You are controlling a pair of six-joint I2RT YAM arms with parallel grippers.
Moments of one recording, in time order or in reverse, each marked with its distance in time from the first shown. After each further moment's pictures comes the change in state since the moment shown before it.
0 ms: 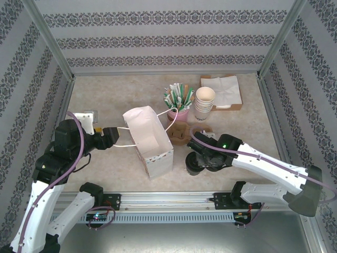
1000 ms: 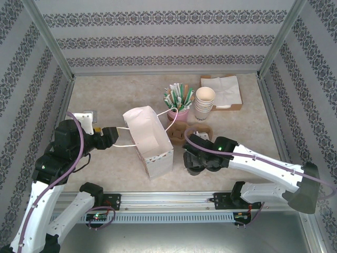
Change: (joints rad) left arm 0.000 -0.003 0.000 0.000 -0.019 0.000; right arm 0.048 0.028 -0.037 0.131 -0.003 -0.035
